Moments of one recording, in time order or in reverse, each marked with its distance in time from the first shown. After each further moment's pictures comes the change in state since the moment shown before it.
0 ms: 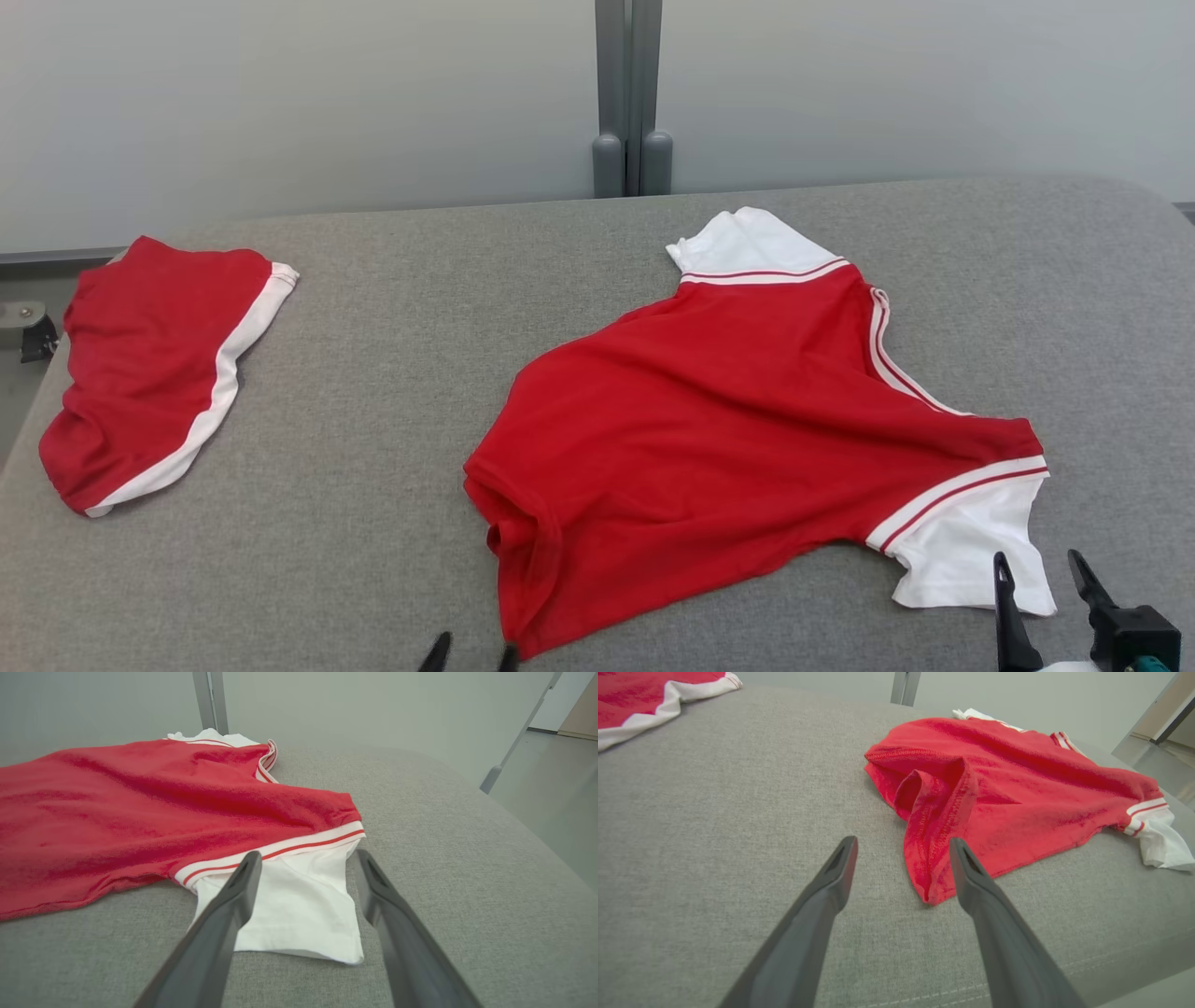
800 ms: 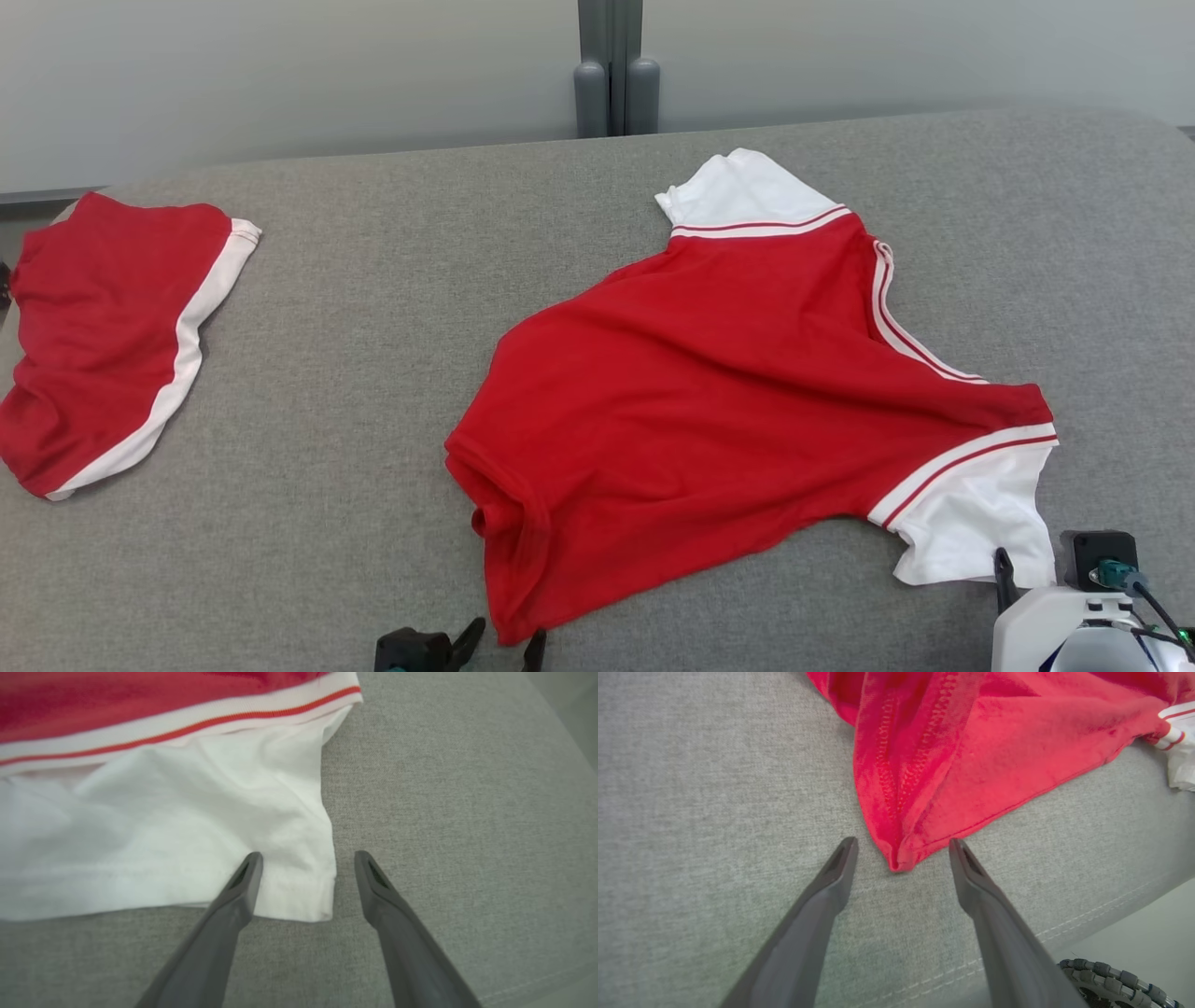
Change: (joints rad) left arm -0.180 0.032 -0.156 0.178 -0.093 0.016 0.188; right arm -0.204 -0.001 -0.105 0.225 -0.149 0.000 0.305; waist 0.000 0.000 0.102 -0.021
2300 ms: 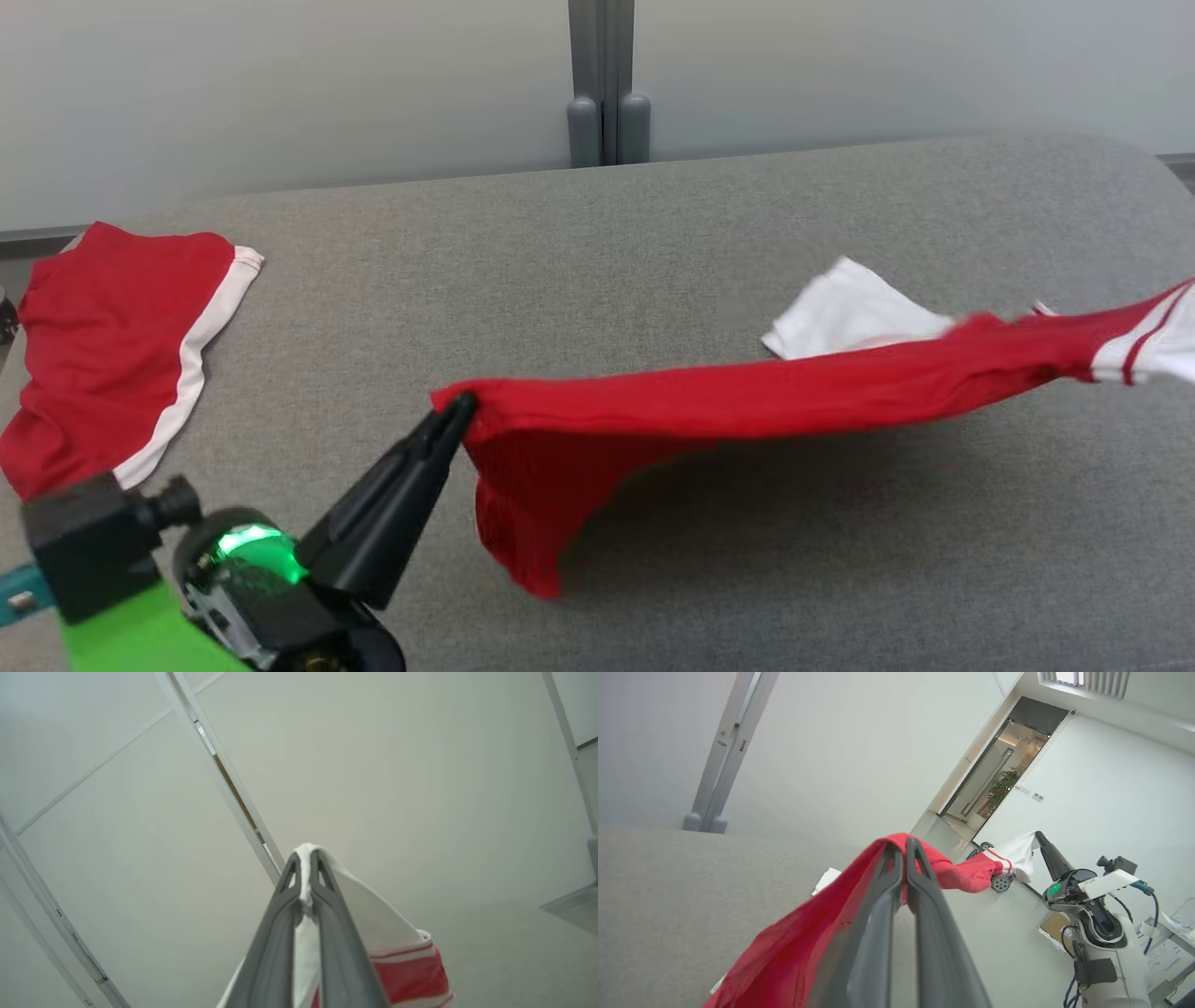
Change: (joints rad) left arm 0.050 0.166 0.173 -1.119 -0.635 0.035 0.424; right arm 0.037 -0.018 -0.234 -1.124 0.995 -0.001 0.329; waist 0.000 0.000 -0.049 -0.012
